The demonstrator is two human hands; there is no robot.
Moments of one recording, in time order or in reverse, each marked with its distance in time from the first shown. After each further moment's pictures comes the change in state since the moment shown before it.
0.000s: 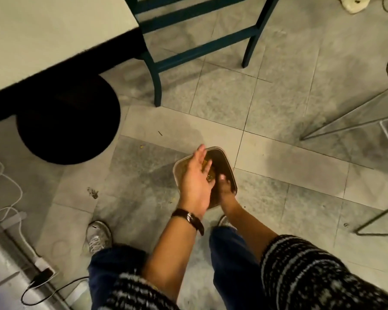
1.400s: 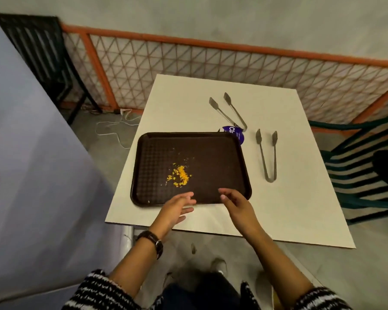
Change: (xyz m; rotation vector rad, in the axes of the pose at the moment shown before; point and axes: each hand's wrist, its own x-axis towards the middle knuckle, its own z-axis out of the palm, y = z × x) left_hand -0.384 0.324 -0.501 -0.156 0.319 0.089; right_hand -0.501 -0.238 0.369 -0.558 -0.285 -1.018
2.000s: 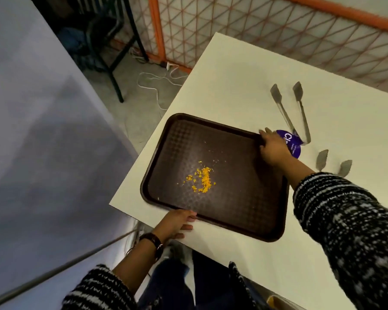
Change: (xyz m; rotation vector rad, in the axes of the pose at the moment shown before) left_hand 0.083 -0.025 -0.020 -0.166 0.156 -0.456; right_hand 0.327 -0.010 -0.004 -0.929 -0.319 -0.226
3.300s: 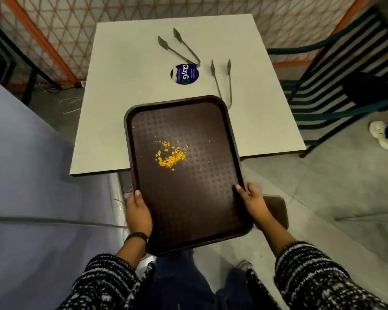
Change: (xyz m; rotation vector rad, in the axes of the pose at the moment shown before) left_hand -0.063 -0.215 0.019 0.258 0.537 0.663; right_hand -0.480 0.017 0.216 1.251 0.265 0.675
